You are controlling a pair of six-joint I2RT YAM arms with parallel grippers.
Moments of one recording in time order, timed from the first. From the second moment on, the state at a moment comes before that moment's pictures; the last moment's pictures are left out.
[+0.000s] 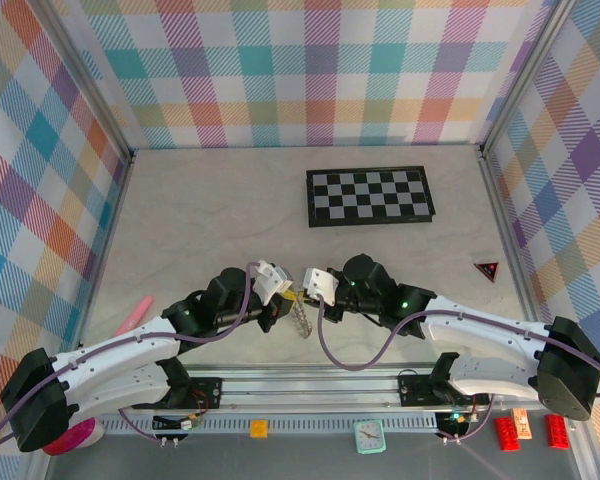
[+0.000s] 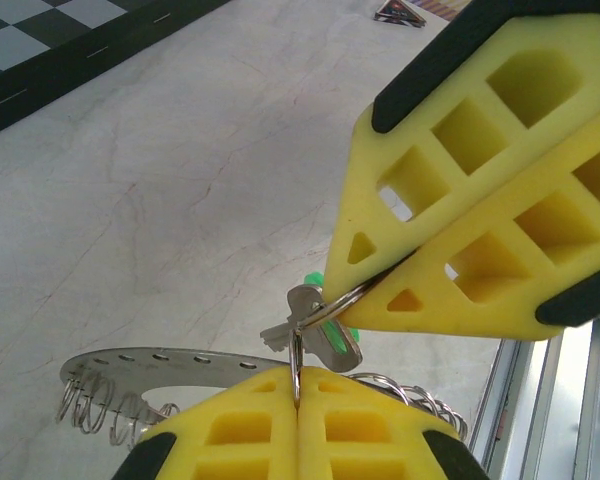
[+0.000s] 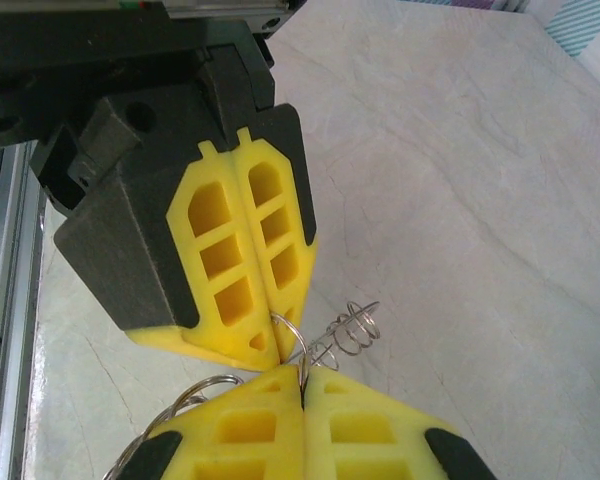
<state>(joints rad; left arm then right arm) -0.90 0.93 0.48 -0.05 0.18 -0.10 1.00 1.11 0.65 -0.04 -0.18 -0.38</state>
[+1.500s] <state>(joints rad) -0.90 0.94 0.48 -0.03 0.18 -0.11 1.01 1.10 0.64 -0.02 -0.15 -0.39</state>
